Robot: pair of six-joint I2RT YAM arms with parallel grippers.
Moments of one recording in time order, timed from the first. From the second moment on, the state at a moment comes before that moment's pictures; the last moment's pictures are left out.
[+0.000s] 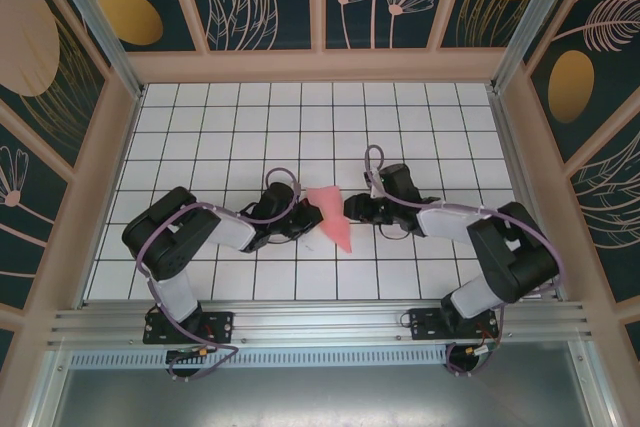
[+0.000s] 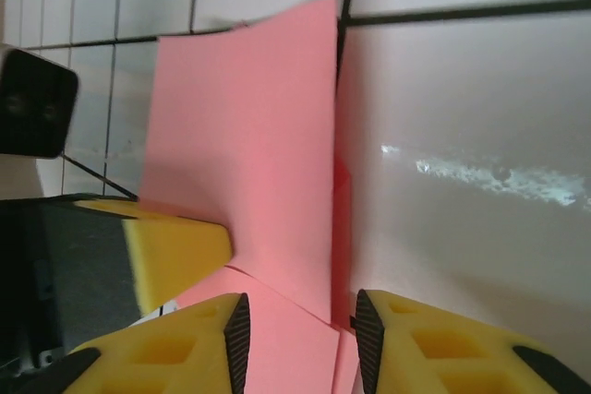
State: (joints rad) left arm -0.72 1.79 0.60 0.55 0.33 -1.22; right arm 0.53 1.48 0.58 0.11 -0.44 0.62
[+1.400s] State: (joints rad) left arm -0.69 1.79 0.70 0.34 0.36 -1.18; right arm 1.09 1.60 0.54 0.23 0.37 -0.32
